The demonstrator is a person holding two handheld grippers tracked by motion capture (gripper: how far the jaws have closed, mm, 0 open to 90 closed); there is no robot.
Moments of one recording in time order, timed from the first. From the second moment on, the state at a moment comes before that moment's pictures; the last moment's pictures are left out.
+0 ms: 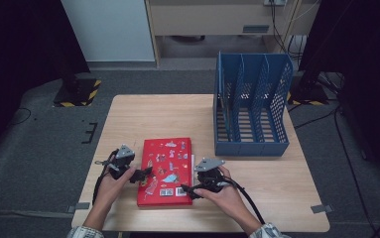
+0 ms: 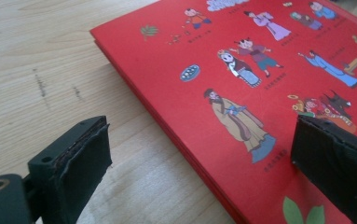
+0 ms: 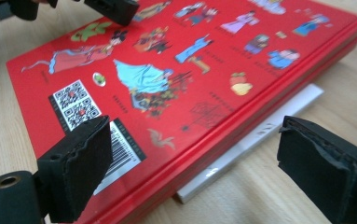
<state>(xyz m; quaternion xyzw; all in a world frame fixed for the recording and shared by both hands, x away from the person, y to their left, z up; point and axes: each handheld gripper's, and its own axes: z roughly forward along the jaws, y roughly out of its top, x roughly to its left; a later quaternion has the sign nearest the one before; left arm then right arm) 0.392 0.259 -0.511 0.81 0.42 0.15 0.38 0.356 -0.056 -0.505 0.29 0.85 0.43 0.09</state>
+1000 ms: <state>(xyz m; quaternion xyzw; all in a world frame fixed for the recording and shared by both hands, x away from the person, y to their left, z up) 0.402 0.249 -0.521 0.80 0.42 0.09 0.41 0.360 -0.045 -0.519 0.31 0.85 0.44 0.04</state>
